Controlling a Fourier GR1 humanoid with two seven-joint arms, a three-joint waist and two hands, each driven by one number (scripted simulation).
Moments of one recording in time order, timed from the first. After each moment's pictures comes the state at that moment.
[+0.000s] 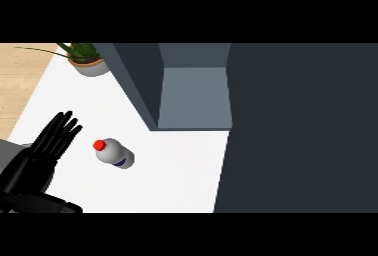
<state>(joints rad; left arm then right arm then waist) 0.07 0.18 0.22 -1.68 0.26 -0.48 0.05 0.14 -0.07 0.42 -2.49 0.03 -0.02 0.39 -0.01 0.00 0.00</state>
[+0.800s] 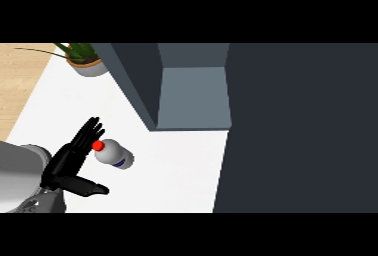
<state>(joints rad) -0.12 0.20 0.22 -1.06 0.03 -0.49 -0.34 0.12 -0.10 0.44 -2.49 0.04 -0.07 0.41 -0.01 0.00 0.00</state>
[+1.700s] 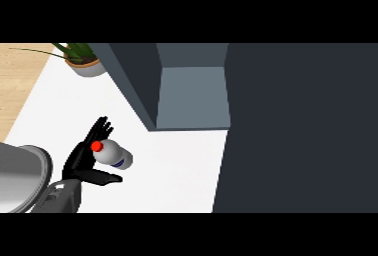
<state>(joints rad) -0.37 0.22 0.25 -0.46 -0.06 -0.41 -0.74 0.12 -0.15 0.43 -2.49 0.04 -0.08 0.38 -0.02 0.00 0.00</state>
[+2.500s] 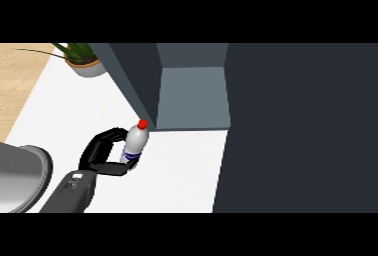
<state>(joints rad) -0.46 0.18 0.17 -0.40 -0.14 -0.33 -0.90 0.12 -0.15 0.48 -2.48 0.04 -0.12 0.36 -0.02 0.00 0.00</state>
